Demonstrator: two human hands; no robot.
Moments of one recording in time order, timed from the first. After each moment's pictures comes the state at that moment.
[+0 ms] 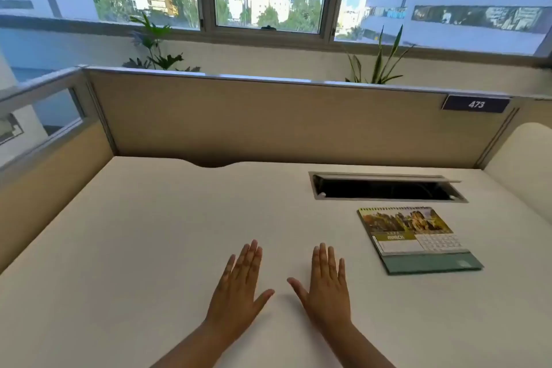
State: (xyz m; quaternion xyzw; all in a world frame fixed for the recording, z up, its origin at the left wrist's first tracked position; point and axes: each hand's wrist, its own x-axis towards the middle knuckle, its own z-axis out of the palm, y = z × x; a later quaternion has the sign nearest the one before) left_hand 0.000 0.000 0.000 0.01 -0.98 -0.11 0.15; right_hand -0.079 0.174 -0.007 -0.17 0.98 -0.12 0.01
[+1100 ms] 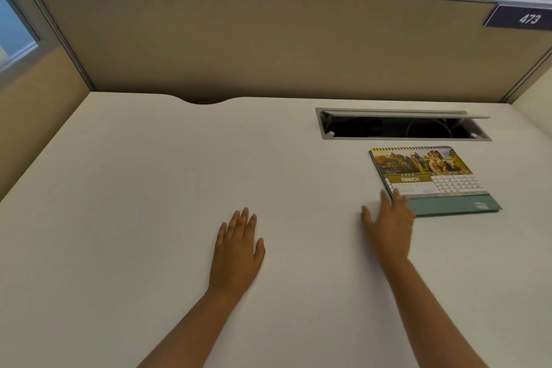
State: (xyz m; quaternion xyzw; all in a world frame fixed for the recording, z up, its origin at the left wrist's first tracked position) left_hand 0.003 0.002 -0.036 0.11 -0.97 -0.18 0.09; right_hand -0.134 0.250 -0.011 0.02 0.98 -0.17 -0.05
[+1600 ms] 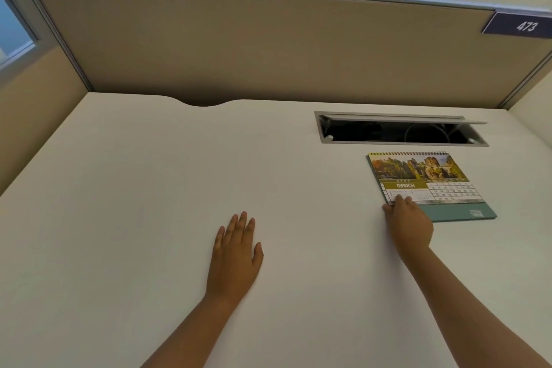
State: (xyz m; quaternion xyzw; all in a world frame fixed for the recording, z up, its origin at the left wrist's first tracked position) left_hand 0.002 0.003 -0.036 0.11 -0.97 -0.17 0.09; right_hand -0.171 0.281 0.002 0.04 1.00 -0.06 -0.01
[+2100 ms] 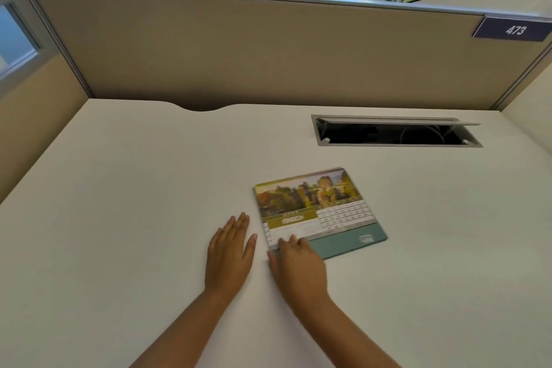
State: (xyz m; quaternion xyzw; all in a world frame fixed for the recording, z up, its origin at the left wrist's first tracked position) left_hand -0.003 -0.003 -0.034 0.14 -0.95 -0.27 0.09; right_hand -0.029 0.131 0.006 -0.20 0.97 -0.09 0.09
